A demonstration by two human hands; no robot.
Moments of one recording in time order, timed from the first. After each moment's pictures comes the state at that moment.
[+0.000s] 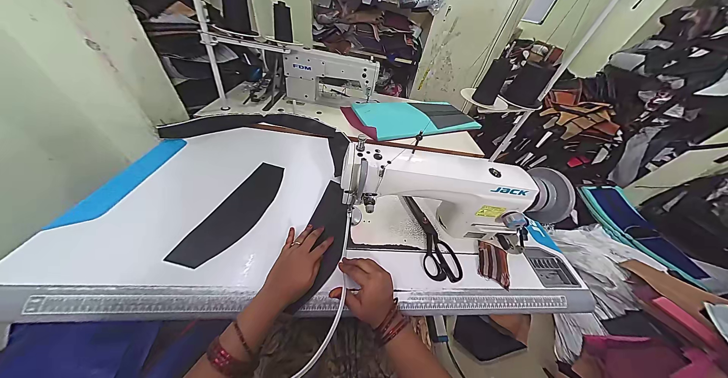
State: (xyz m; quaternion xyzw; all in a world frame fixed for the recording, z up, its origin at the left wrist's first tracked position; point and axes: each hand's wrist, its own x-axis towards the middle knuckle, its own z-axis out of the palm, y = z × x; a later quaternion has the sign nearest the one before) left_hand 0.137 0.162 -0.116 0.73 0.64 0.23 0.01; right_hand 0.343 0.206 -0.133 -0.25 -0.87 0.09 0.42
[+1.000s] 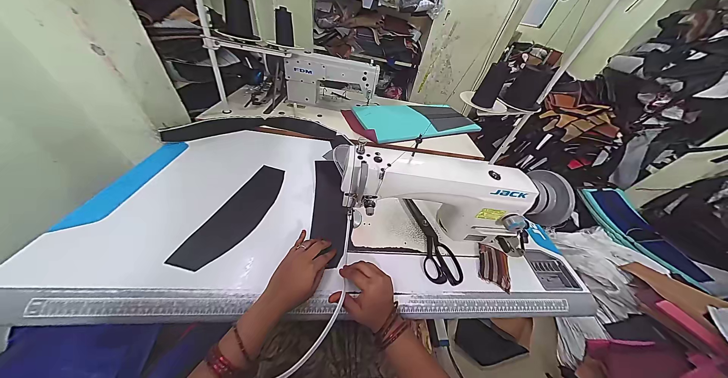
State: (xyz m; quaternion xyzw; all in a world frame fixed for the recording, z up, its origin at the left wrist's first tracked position) left_hand 0.138 0.162 -0.119 0.78 0.56 0.28 -0.04; right_hand 0.343 0.207 -0.135 -0.24 -0.87 0.07 0.43
